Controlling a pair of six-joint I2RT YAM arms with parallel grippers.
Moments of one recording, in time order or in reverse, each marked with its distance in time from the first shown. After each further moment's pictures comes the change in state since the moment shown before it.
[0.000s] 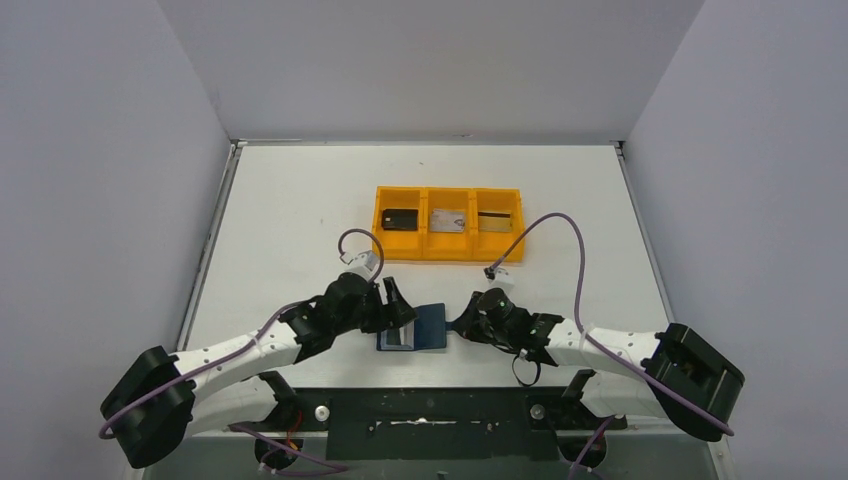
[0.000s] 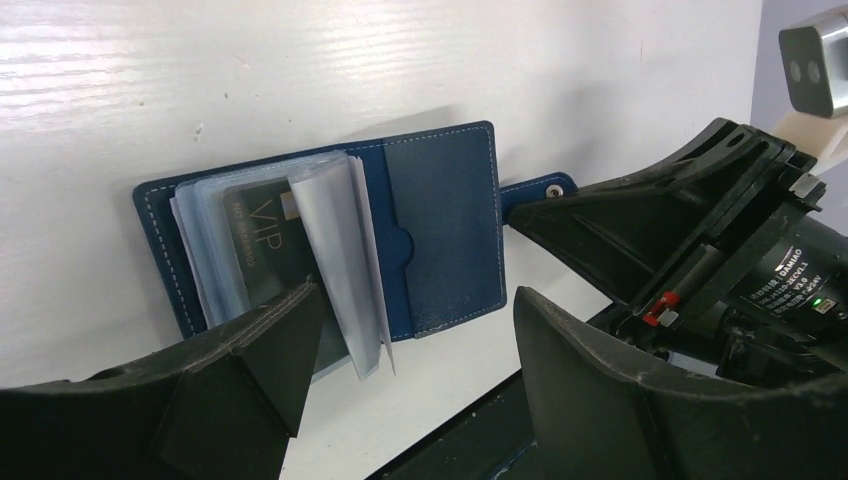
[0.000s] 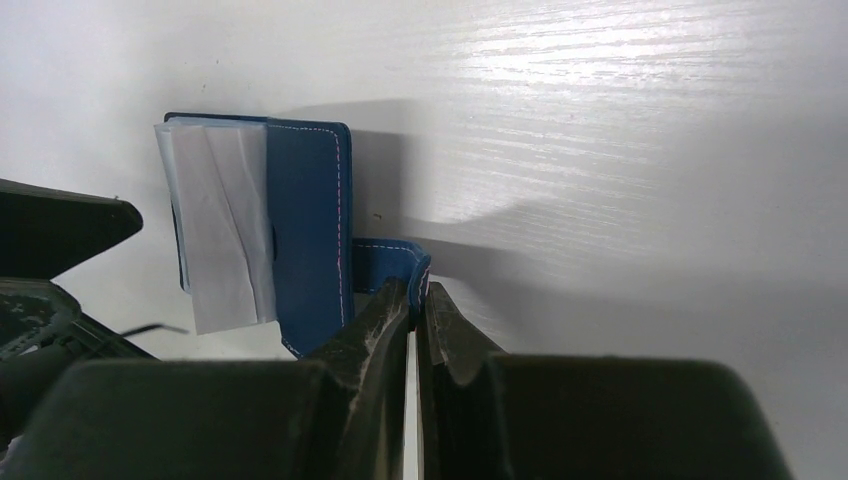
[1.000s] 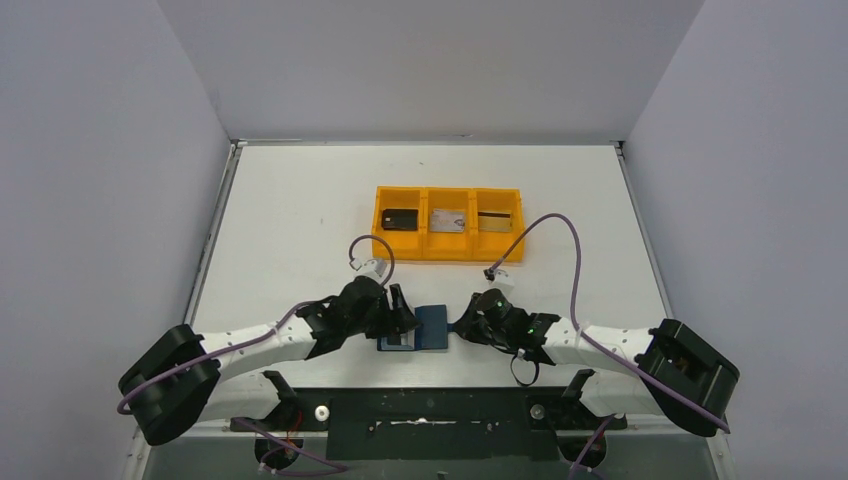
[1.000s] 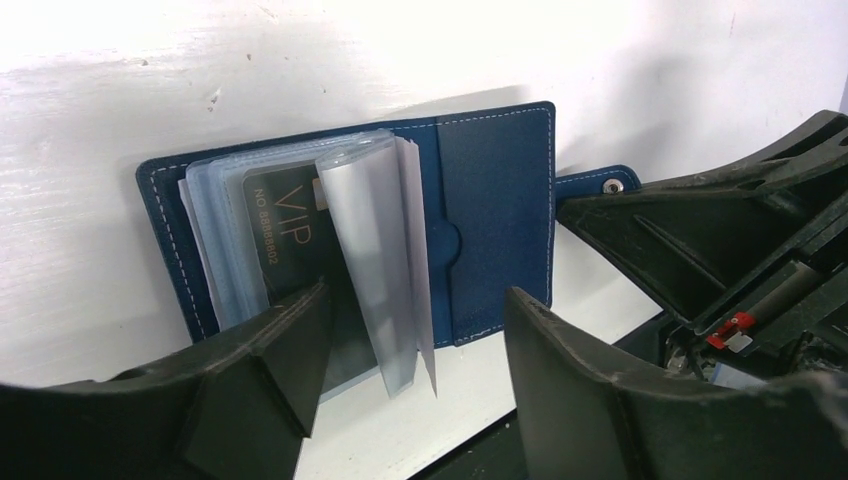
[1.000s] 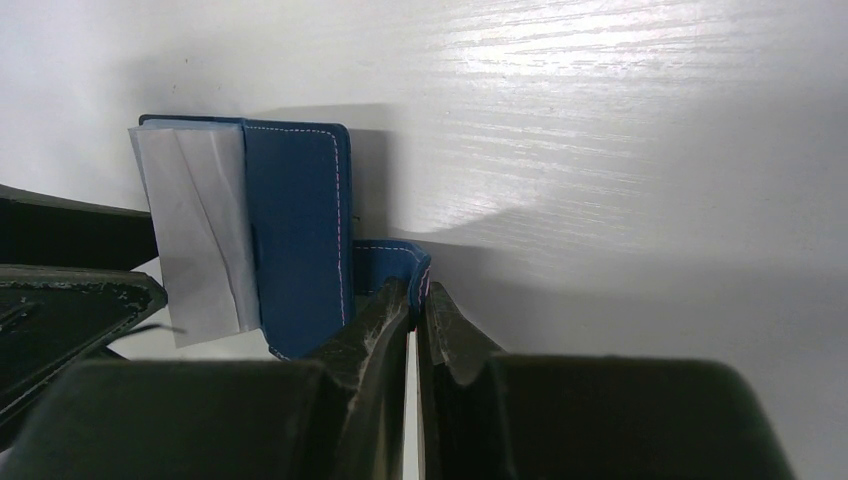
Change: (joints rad) left arm -0.041 0.145 0.002 0.031 -0.022 -0.020; right arm 0.000 0.032 0.000 0.002 0.009 0.015
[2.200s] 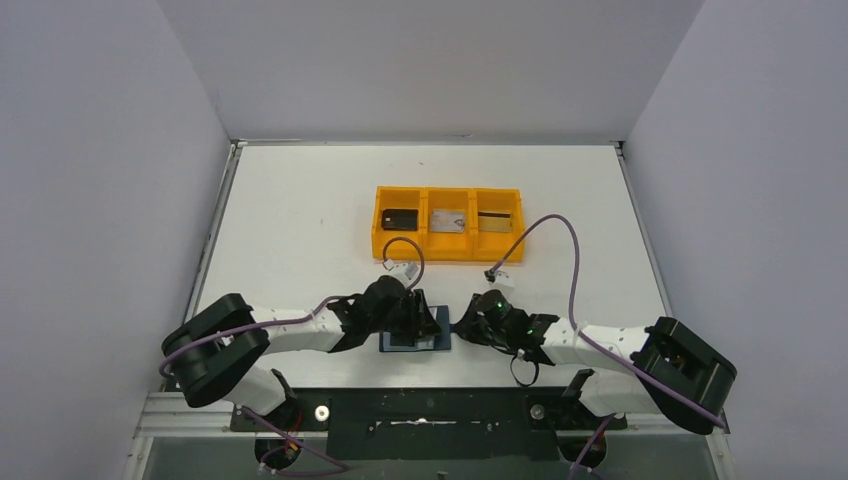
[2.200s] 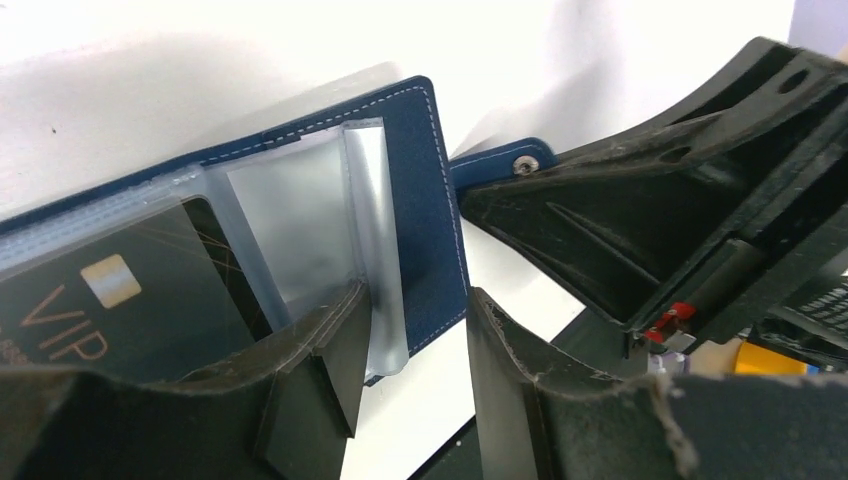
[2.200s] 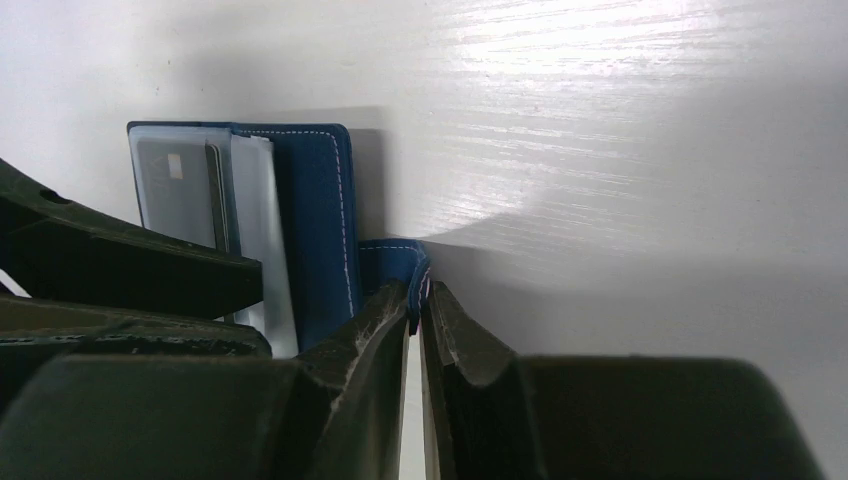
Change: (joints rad) left arm -0.065 0.236 0.072 0.230 0.130 0.011; right arm -0.001 0.019 -0.008 0.024 -0.001 0.003
